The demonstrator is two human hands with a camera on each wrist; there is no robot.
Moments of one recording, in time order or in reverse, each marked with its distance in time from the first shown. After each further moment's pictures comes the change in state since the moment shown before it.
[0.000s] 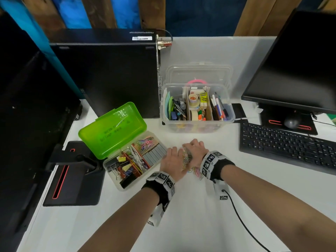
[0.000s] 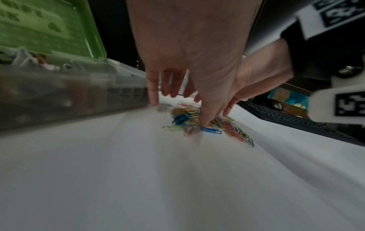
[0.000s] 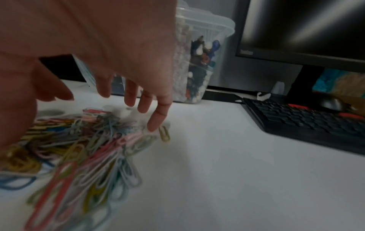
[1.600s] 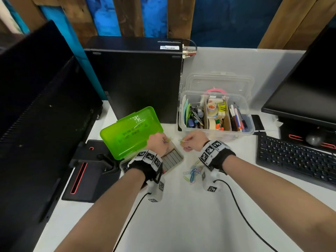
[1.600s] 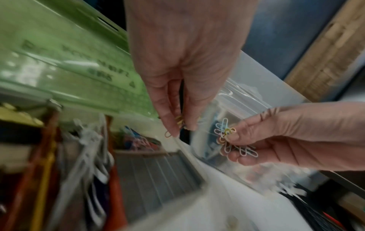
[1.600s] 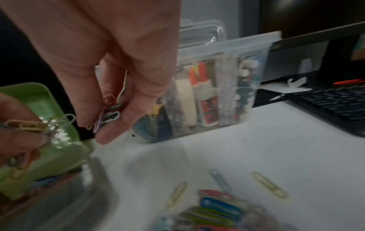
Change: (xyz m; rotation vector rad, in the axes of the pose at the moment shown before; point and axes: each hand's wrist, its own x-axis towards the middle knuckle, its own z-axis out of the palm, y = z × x) left_hand 0.020 -0.103 -0.074 -0.522 0.147 -0.444; right_hand 0.022 -0.075 -0.062 0.588 0.150 -0.005
